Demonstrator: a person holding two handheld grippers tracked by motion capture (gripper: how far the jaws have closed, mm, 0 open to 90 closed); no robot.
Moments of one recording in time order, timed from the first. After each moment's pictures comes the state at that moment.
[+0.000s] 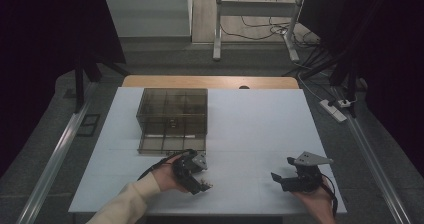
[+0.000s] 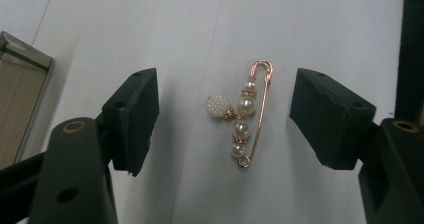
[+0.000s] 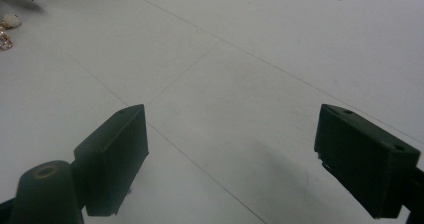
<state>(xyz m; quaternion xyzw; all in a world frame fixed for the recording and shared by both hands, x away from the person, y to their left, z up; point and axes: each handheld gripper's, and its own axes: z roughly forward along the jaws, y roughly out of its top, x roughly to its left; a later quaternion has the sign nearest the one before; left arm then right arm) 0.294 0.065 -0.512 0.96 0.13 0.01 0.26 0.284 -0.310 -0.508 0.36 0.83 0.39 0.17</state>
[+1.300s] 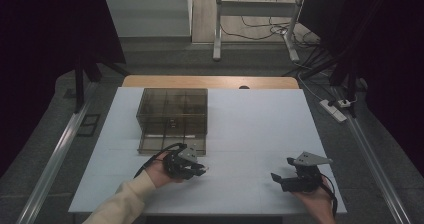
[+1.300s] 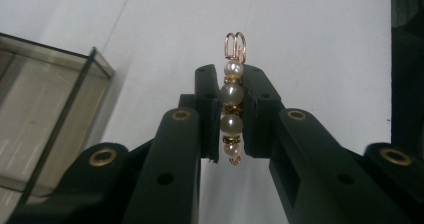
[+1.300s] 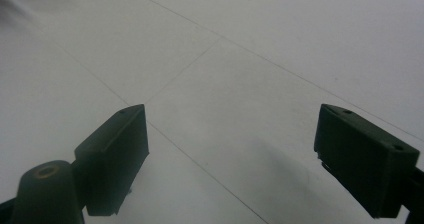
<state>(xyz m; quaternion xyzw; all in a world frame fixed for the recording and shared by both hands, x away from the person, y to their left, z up) 0.299 0.094 -0.497 0.94 0.14 0.03 0.32 0.284 -0.310 -0.509 0.36 0.83 0.39 0.17</state>
